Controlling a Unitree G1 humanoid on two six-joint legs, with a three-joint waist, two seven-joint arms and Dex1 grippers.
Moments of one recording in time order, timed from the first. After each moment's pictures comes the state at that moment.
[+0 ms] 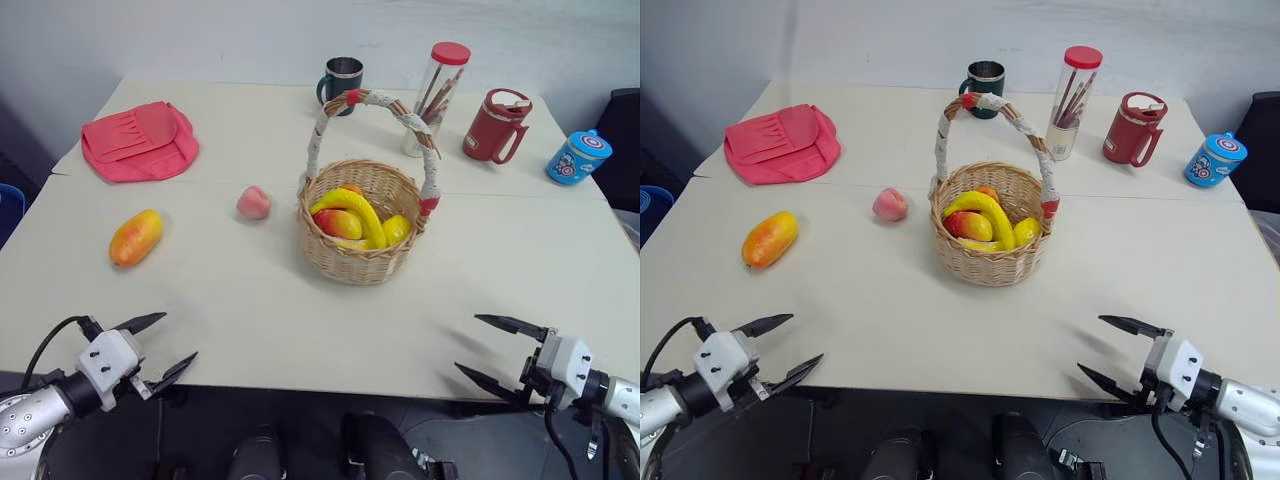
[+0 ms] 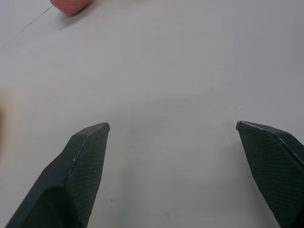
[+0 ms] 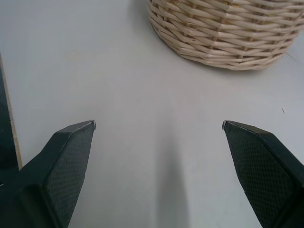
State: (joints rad) left arm 0.39 0.68 0.43 -0.21 -0.23 -0.15 -0.81; right arm 0.29 -0.70 -0.30 -0.03 0.41 -0.35 1.12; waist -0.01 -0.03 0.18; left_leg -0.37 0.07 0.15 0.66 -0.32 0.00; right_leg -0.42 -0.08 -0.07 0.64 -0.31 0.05
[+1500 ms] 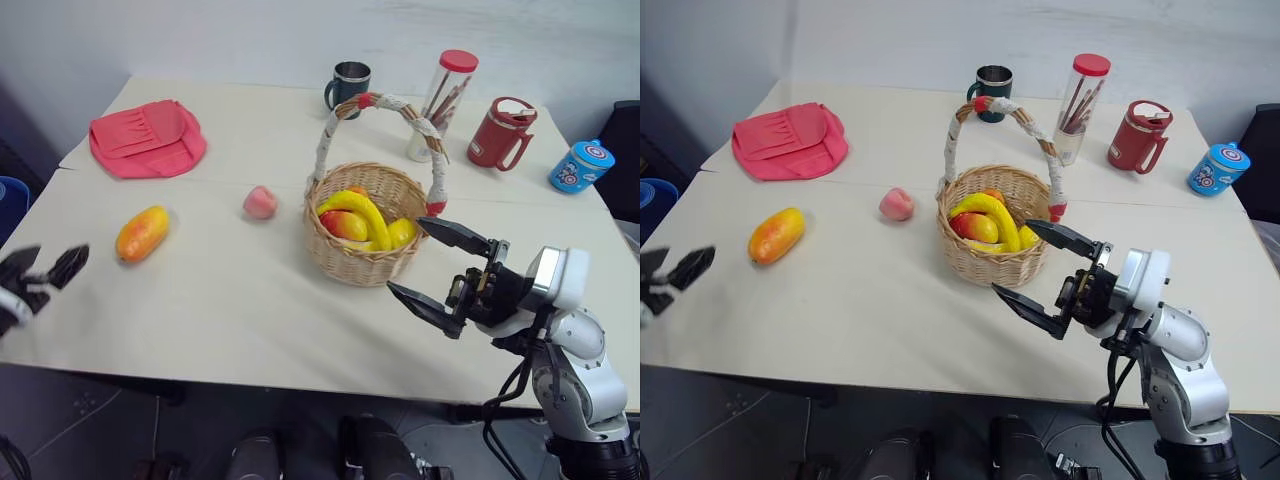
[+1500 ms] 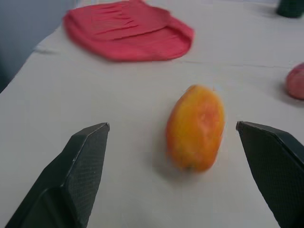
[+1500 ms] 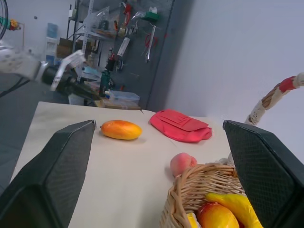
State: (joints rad) left arm -0.22 0.95 0.58 0.17 -0.61 0.61 -0.55; right arm -0.12 -0.51 -0.12 -0.47 0.66 0.01 0.93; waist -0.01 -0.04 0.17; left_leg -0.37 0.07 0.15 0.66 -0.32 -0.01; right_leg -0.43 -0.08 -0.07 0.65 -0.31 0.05
